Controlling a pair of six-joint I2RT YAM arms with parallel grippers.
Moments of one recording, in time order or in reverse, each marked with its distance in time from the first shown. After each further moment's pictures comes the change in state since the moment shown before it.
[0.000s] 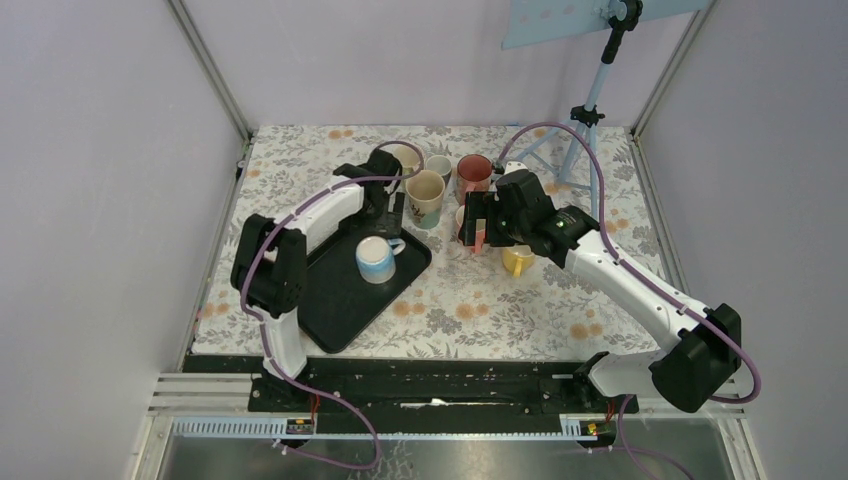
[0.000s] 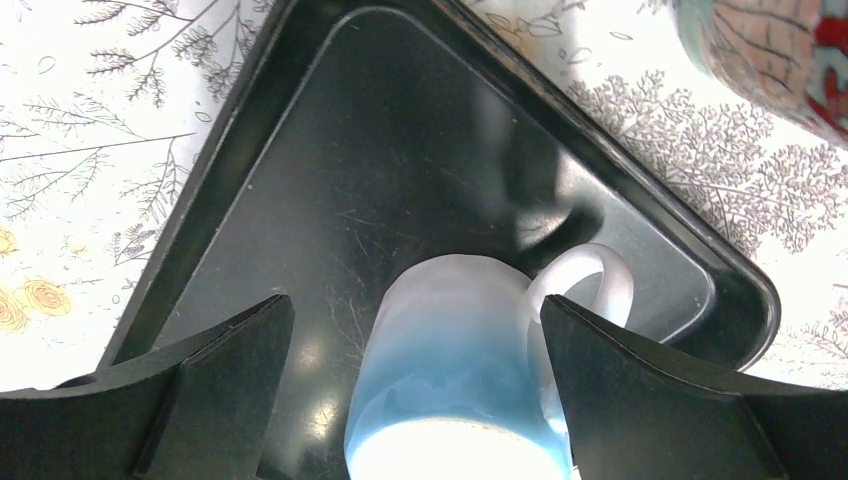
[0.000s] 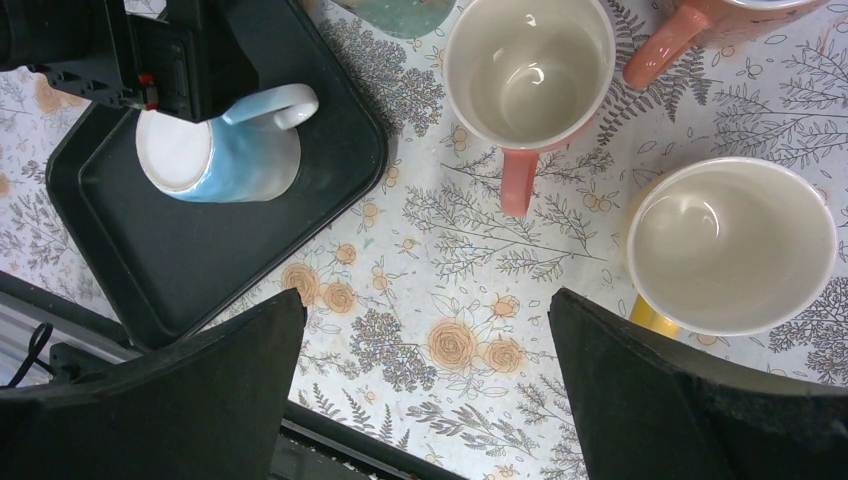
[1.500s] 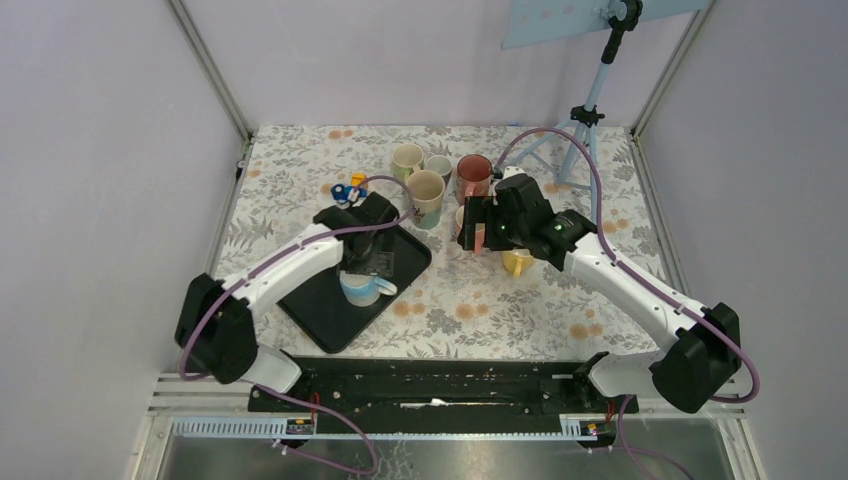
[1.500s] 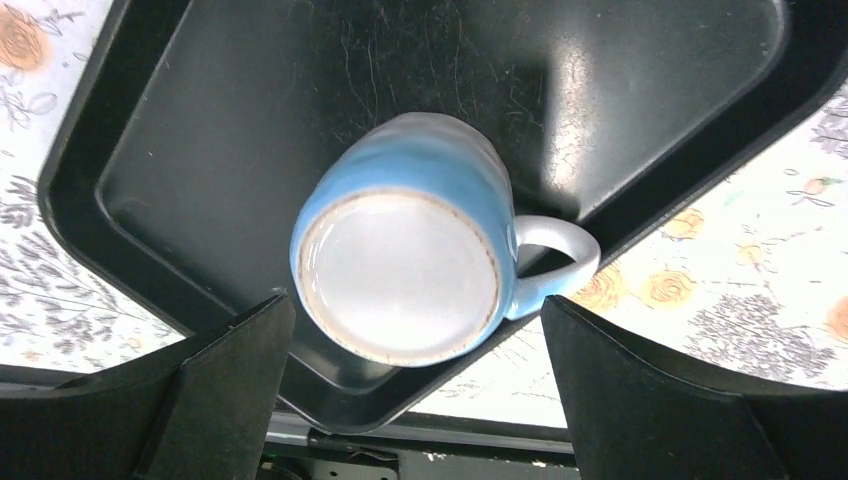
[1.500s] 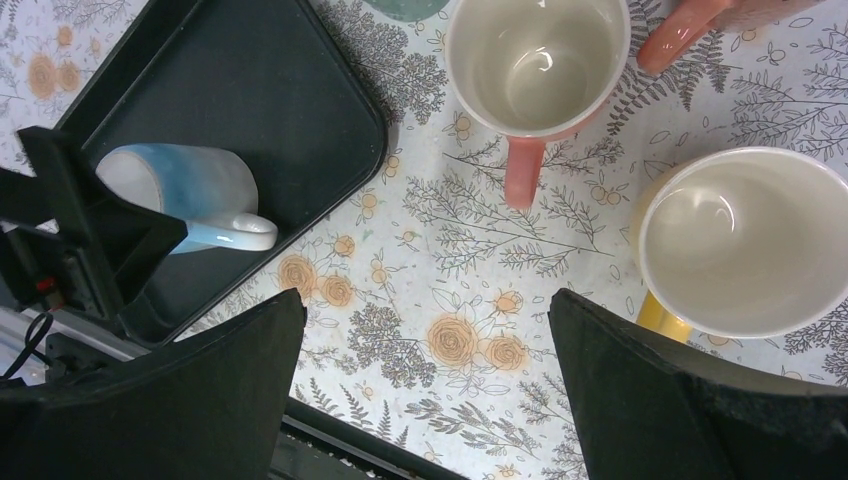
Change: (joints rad) left arm -0.194 -0.403 -0.341 -0.122 -0.110 -0.228; right arm 0.000 -0.003 -0.040 0.027 -0.019 0.001
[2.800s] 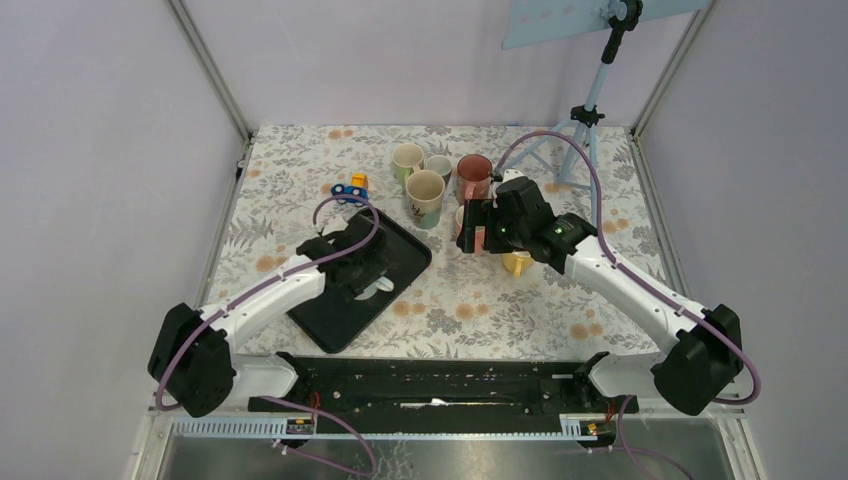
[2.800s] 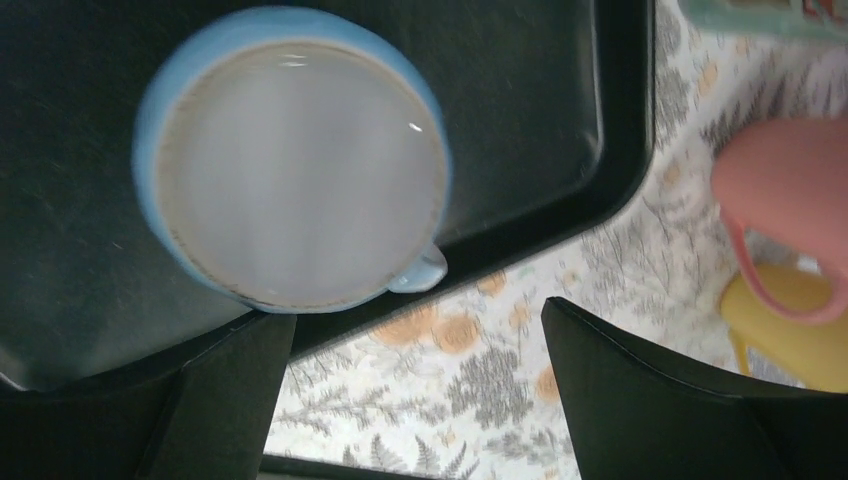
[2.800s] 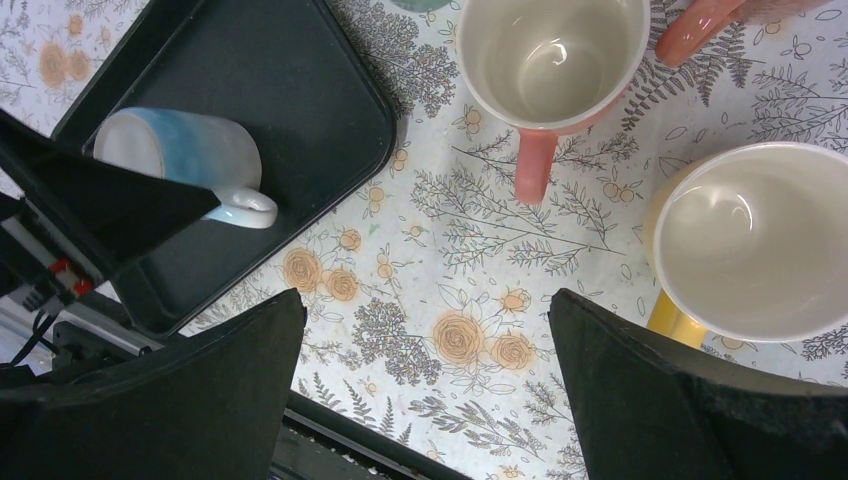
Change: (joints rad) left arm -0.036 -0.222 -0.269 0.263 0.070 -0.678; right arm 0.000 -0.011 -0.032 0.029 -0.027 0.000
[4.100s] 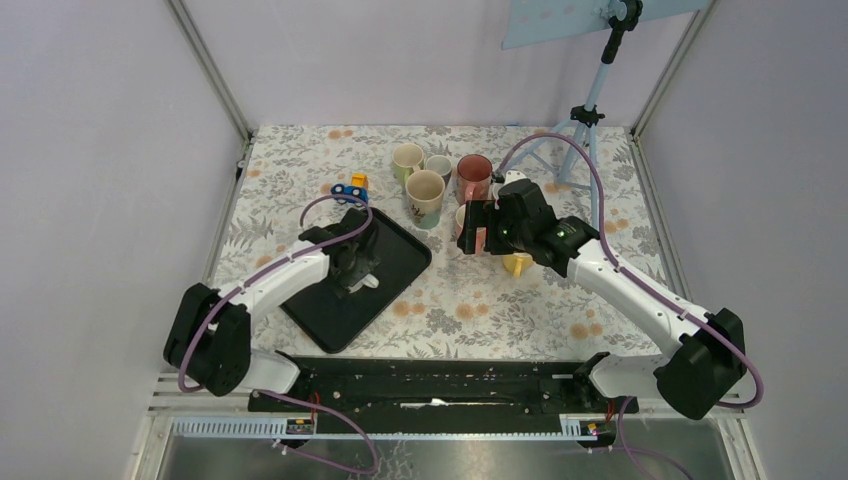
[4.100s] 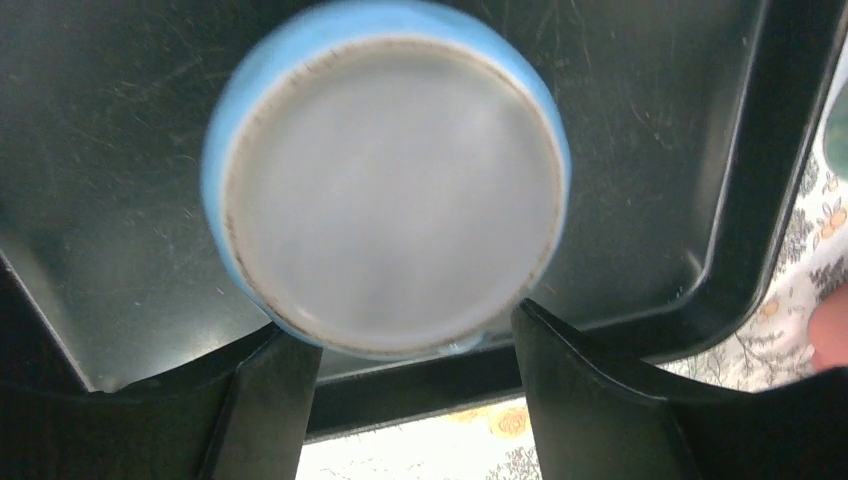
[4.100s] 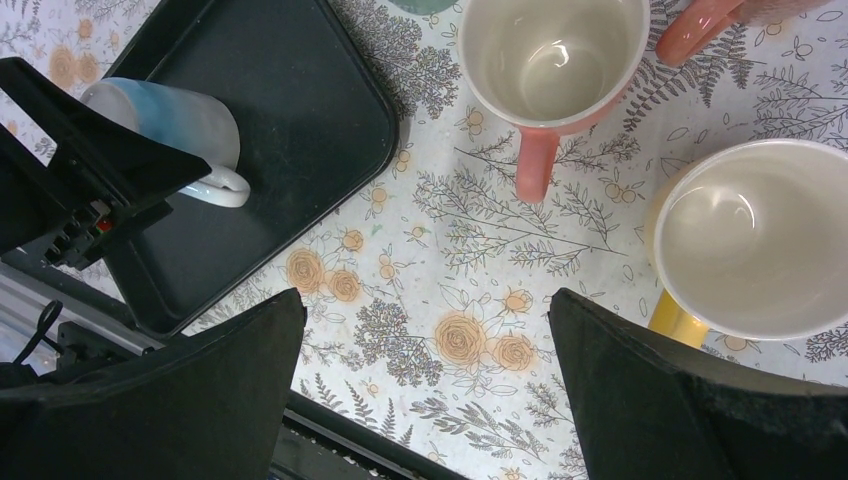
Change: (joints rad) left arm 0.135 0.121 0.012 -0.056 -0.059 -0.021; right arm 0.000 -0.024 -0.024 0.019 0.000 0.004
